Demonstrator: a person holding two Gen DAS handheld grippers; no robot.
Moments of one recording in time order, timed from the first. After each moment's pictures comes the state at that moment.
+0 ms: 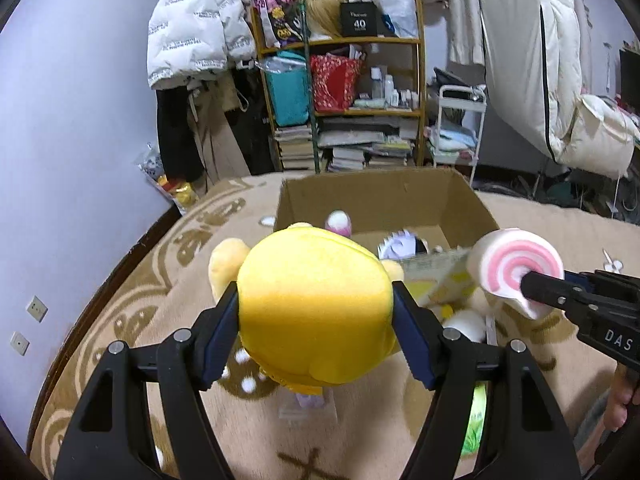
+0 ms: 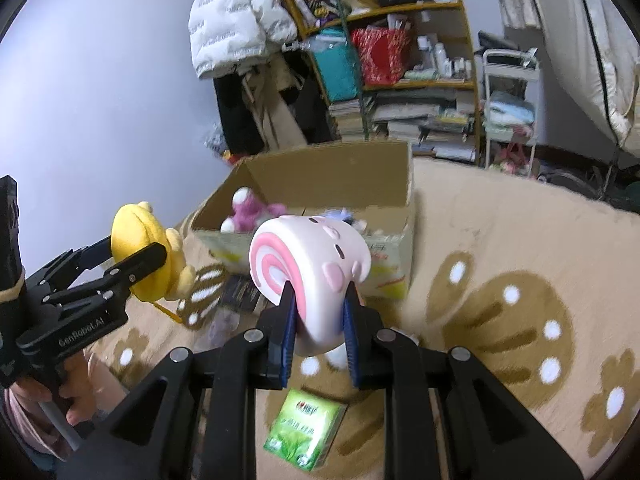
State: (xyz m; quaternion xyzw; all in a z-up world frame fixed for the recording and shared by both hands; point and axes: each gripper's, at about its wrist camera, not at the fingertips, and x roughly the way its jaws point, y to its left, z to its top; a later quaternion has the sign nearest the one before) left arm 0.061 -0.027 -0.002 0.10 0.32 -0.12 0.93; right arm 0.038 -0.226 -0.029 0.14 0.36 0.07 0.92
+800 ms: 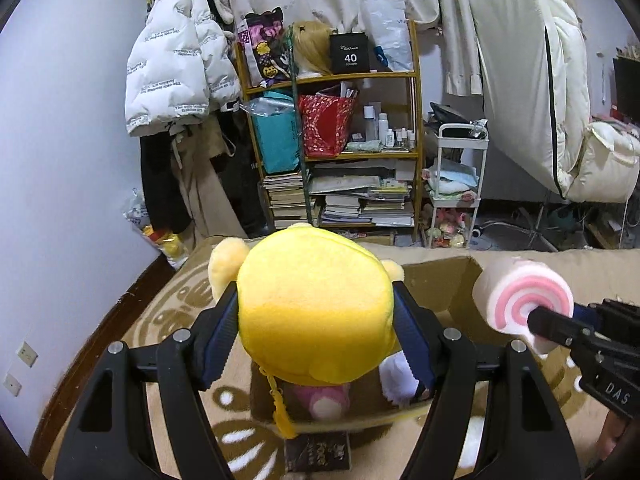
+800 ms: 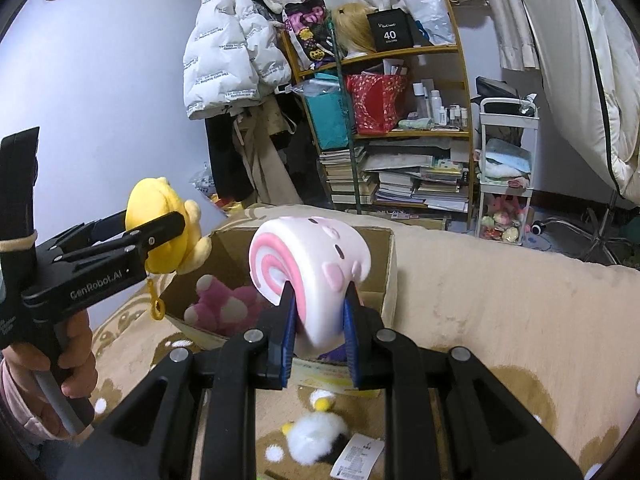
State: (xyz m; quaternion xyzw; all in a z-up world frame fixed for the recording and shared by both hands) left arm 0.157 -0.072 0.024 0.10 0.27 -0.14 0.95; right arm 0.099 -0.250 -0.011 0.13 0.29 0.05 0.95
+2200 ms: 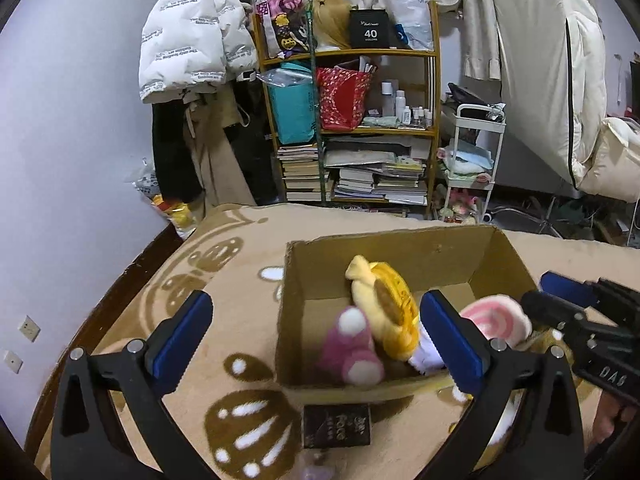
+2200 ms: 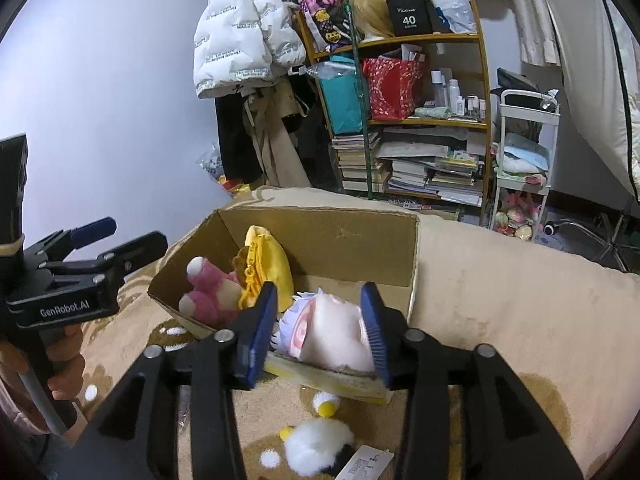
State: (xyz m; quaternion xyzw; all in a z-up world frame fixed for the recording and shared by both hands) left arm 0.154 -0.040 -0.002 0.09 0.31 -0.11 0.94; right arm 0.118 -0.240 -0.032 0.11 0.31 0.08 0.94
